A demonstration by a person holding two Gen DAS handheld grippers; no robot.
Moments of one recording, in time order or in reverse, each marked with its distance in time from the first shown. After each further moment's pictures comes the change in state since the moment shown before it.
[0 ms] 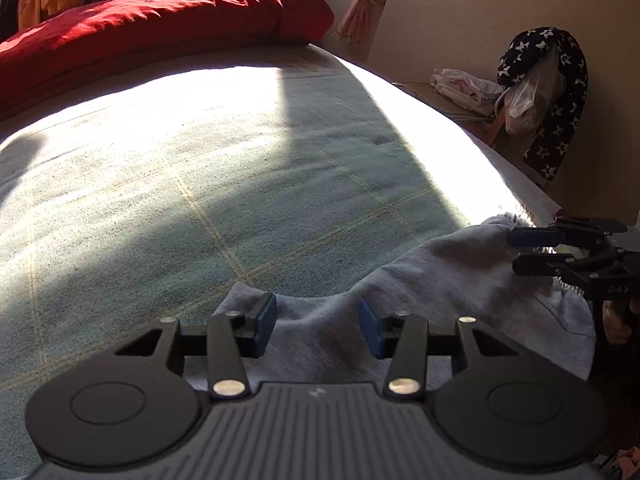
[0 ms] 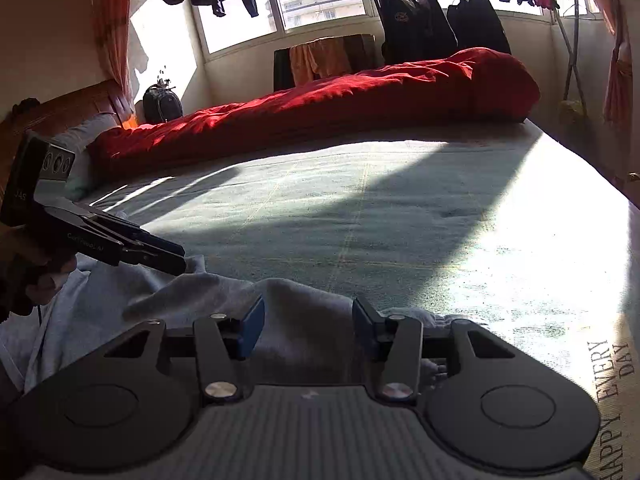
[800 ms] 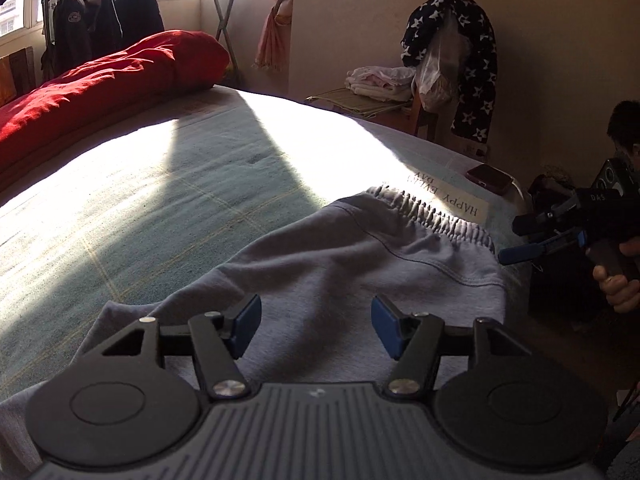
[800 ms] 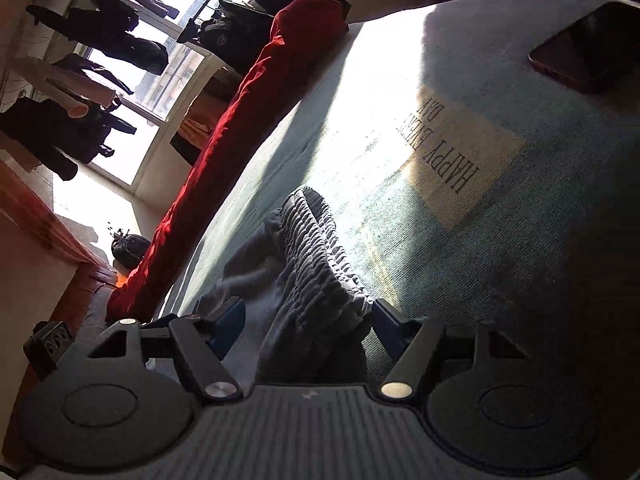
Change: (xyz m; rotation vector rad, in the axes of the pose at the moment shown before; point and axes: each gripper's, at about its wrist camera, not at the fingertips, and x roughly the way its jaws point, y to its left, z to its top) left arm -0.051 -0.130 -0.041 0.306 -0.139 -0.099; right arm -0.106 -0.101 -0.120 0.825 -0.090 0.144
